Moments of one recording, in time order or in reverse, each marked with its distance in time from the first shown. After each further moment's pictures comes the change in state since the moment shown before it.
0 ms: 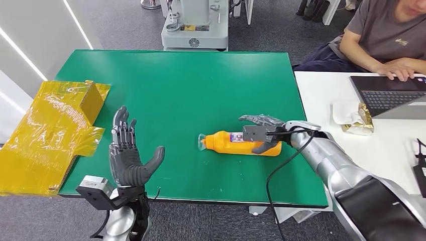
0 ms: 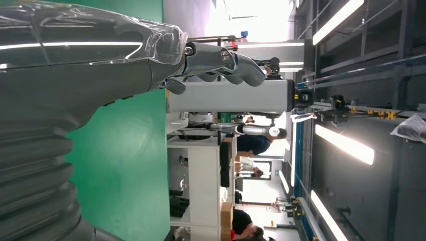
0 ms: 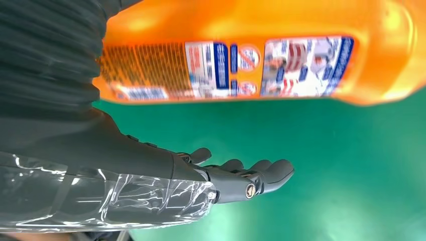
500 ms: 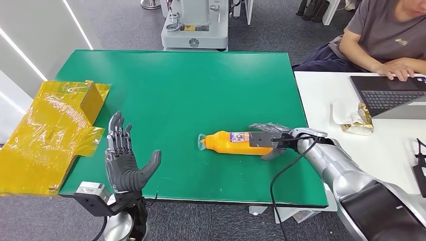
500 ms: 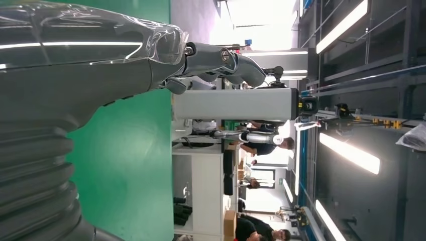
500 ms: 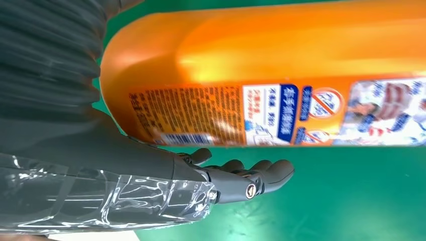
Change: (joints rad) left arm 0.045 0.004 0.000 -0.032 -0.004 0.023 0.000; right arm 0.032 -0.035 0.015 0.022 0.002 0.001 0.048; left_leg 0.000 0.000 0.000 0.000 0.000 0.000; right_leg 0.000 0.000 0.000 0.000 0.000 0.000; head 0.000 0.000
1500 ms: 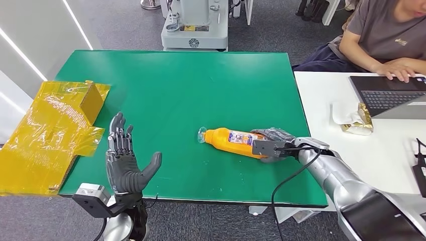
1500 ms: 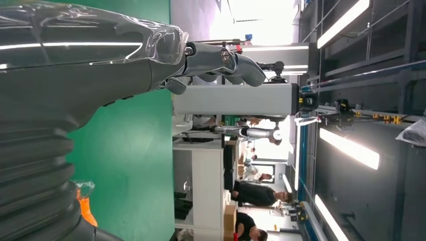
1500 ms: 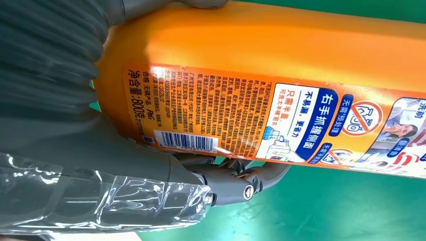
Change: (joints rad) left arm 0.007 0.000 0.000 -0.005 0.004 -0.023 0.000; right arm 0.069 -0.023 0.001 -0.006 -0.017 -0.148 -0.047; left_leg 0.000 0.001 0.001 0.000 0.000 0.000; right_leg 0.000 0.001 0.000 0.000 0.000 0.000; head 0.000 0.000
